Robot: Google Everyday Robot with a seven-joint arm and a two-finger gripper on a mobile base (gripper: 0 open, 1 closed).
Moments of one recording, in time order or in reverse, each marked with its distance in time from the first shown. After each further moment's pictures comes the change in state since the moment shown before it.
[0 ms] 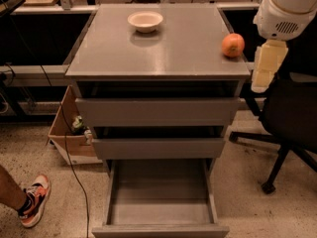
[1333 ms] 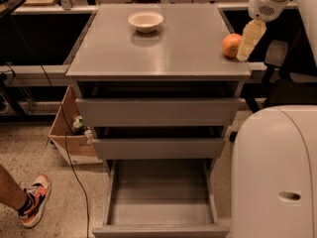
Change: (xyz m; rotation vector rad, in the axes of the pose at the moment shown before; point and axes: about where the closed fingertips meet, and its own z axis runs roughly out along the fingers) arm 0.000 -0.147 0.086 0.041 -0.079 0.148
